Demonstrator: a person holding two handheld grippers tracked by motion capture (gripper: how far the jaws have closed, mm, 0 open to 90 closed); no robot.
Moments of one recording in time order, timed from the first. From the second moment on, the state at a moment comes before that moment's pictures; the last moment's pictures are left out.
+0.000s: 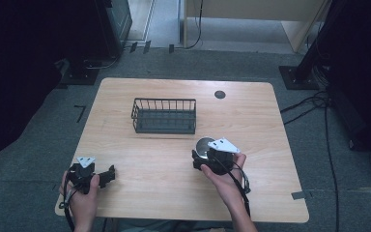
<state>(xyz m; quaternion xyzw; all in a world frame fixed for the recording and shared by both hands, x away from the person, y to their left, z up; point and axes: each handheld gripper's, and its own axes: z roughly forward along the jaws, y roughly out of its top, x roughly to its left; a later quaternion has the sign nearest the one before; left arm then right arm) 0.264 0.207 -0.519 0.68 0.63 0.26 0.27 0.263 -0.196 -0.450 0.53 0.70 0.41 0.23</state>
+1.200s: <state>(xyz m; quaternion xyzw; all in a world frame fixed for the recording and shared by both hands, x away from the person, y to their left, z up) 0.264 0.207 -0.519 0.68 0.63 0.26 0.27 0.307 -0.153 -0.419 0.48 0.69 0.46 0.26</state>
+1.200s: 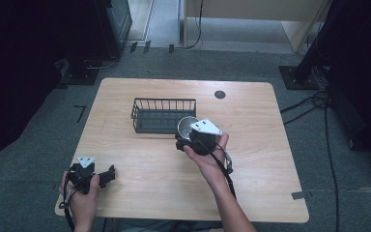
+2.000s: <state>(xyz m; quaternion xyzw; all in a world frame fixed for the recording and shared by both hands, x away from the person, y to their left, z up) 0.265 0.207 -0.519 0.68 0.63 0.26 0.27 0.348 -0.140 -0.397 0.47 0.66 0.49 0.31</state>
